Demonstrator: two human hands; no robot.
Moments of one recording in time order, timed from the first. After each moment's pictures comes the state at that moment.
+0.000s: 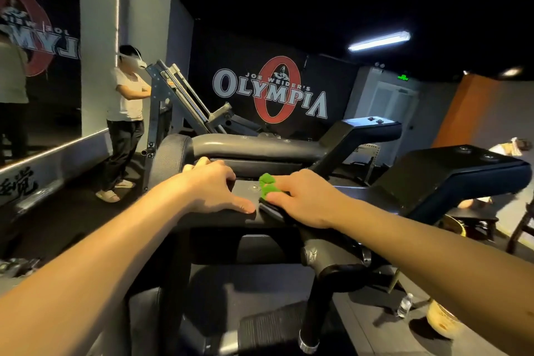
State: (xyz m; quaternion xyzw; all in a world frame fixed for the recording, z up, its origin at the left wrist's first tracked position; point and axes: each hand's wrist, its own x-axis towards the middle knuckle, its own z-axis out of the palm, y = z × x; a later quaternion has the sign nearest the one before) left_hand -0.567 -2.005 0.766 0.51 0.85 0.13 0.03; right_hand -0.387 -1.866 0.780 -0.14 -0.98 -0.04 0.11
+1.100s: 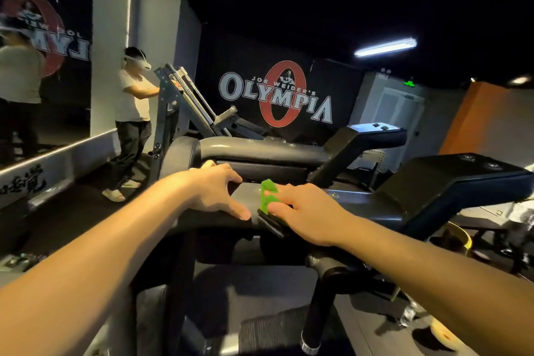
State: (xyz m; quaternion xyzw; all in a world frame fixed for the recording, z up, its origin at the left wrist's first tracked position) left_hand -0.582 -2.013 0.769 0.53 0.83 0.14 0.09; right_hand -0.382 -1.883 0.767 -0.13 -0.98 -0.02 0.12
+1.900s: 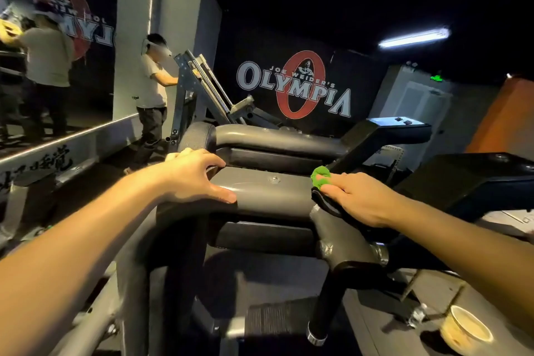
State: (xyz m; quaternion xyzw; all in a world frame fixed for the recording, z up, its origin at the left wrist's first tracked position) left_hand -0.599 -2.057 0.750 0.48 0.85 0.19 0.04; right_hand -0.343 -1.838 0.792 -0.22 -0.97 -0.04 0.04
